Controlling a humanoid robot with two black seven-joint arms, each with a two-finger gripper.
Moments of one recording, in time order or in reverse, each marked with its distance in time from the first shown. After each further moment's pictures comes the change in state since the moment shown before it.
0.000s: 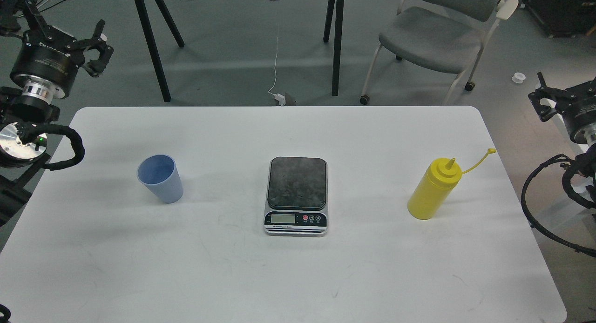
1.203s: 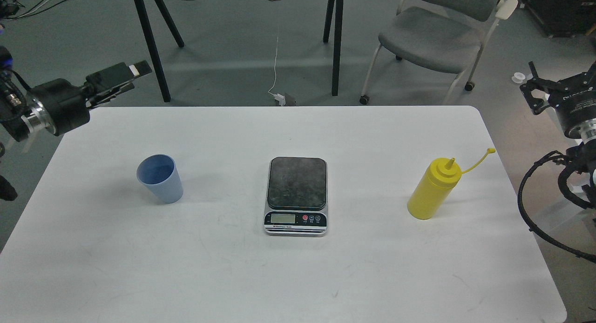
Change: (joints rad) left arm 0.073 0.246 0.011 -0.274 1.702 0.106 -0.084; right arm -0.068 -0.031 0.044 0.193 0.002 0.000 0.016
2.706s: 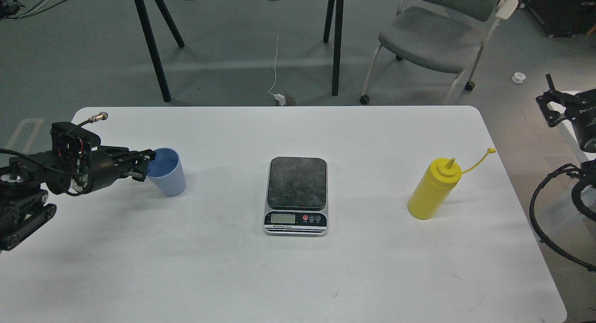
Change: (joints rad) left arm -0.098 -0.214 0.485 0.397 0.407 0.365 0.000; right arm -0.088 -0.035 0.084 0.025 0.000 0.000 0.000
